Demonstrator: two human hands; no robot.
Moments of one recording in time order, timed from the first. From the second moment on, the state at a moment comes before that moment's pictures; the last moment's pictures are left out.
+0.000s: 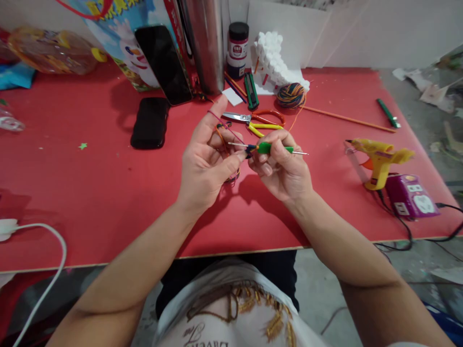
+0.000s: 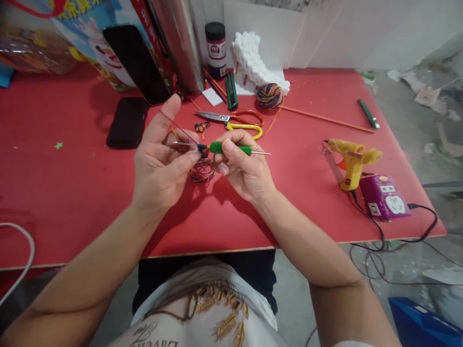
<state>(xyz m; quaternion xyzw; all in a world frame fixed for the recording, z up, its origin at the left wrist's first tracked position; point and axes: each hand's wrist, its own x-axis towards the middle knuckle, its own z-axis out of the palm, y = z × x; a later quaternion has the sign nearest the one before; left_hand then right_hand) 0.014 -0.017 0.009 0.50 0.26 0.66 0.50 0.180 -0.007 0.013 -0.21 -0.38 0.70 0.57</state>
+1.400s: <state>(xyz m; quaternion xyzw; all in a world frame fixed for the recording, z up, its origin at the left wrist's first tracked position) 0.007 -0.019 0.013 0.39 0.36 0.60 0.60 0.171 -0.036 0.002 -0.34 -0.57 0.42 0.62</state>
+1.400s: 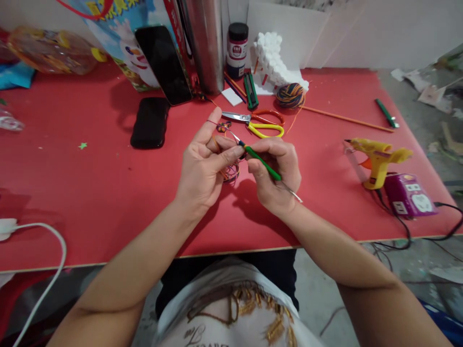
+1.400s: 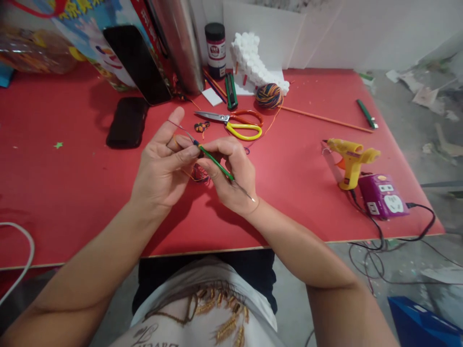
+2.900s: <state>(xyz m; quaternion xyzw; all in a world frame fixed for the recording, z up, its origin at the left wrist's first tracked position) -0.013 -0.005 0.012 0.47 0.32 0.62 0.54 0.197 -0.015 0.024 -0.29 -0.54 0.48 0.63</state>
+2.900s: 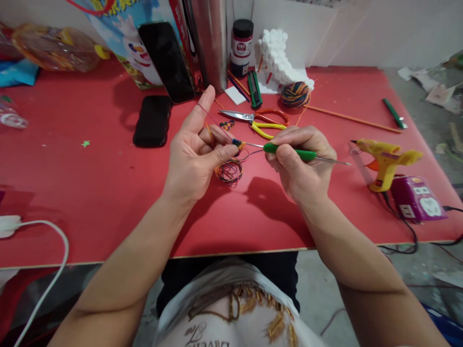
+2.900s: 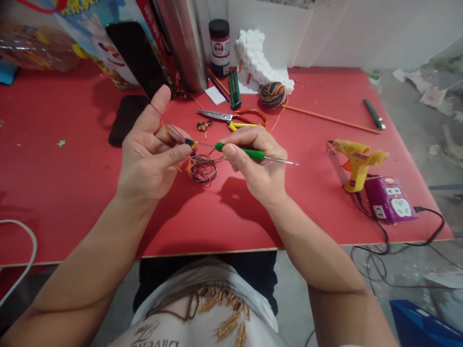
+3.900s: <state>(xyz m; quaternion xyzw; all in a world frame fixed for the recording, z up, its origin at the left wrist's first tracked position) 0.009 -0.019 0.019 0.43 0.33 0.66 0.52 0.181 -0.011 0.020 -0.23 -0.37 0.67 0.60</state>
